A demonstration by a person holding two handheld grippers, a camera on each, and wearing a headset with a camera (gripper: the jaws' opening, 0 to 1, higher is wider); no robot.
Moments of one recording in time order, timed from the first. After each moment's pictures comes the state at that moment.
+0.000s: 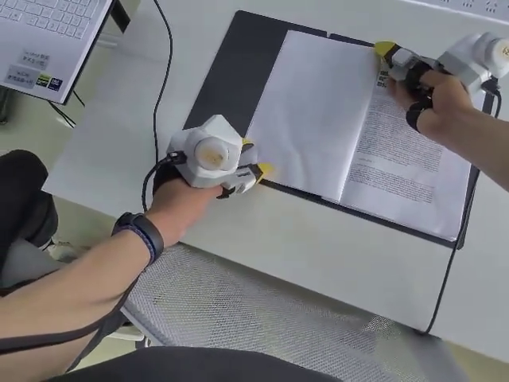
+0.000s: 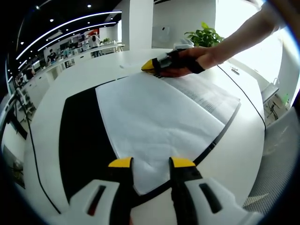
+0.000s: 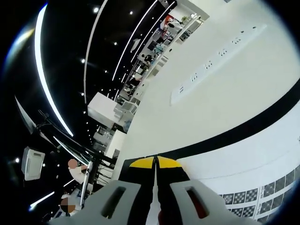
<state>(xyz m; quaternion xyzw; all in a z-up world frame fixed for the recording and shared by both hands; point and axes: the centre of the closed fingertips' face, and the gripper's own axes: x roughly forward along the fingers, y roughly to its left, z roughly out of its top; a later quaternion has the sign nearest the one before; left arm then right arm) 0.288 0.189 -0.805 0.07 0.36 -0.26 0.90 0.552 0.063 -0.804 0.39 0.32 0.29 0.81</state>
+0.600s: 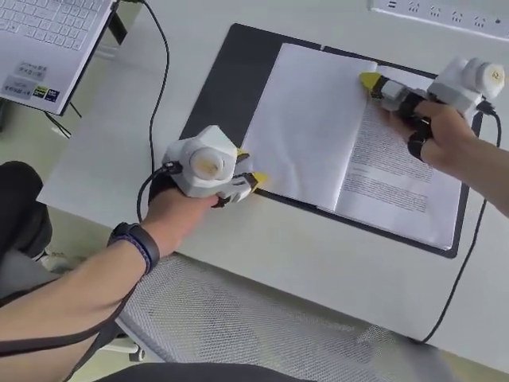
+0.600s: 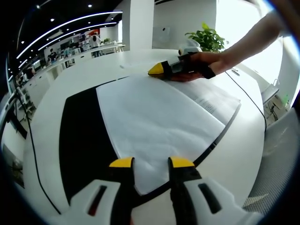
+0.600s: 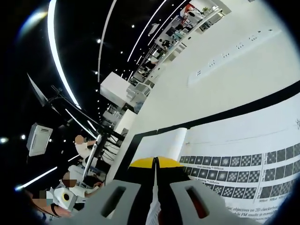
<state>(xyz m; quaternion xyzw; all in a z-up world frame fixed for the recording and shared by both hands) 0.289 0.190 -0.804 0.06 0.35 -0.26 0.90 0.493 0.071 -0.803 0.33 0.34 0.39 0.79</state>
